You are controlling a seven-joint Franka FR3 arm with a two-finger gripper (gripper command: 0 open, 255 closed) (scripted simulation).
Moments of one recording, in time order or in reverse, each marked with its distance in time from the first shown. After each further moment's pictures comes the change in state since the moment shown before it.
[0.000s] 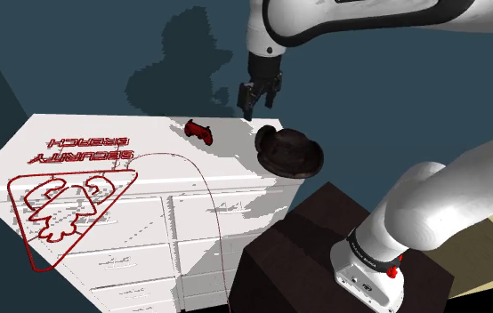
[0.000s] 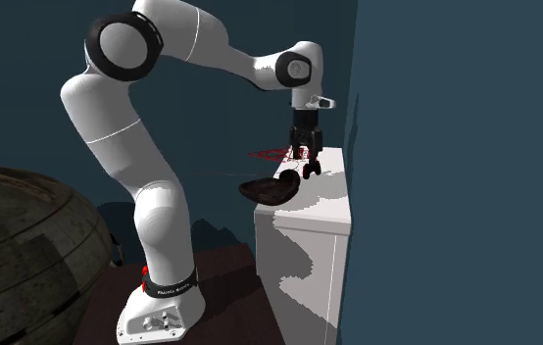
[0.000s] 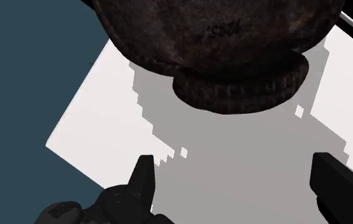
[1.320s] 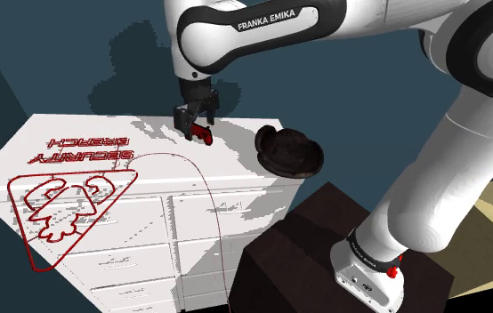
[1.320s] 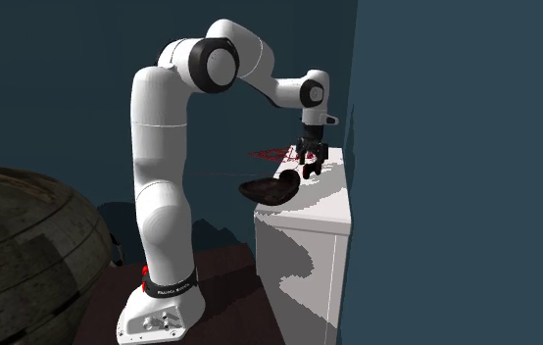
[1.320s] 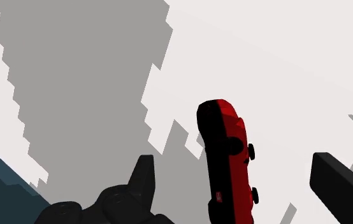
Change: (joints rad) arm 0.082 0.464 0.114 0.327 -0.062 0.089 0.081
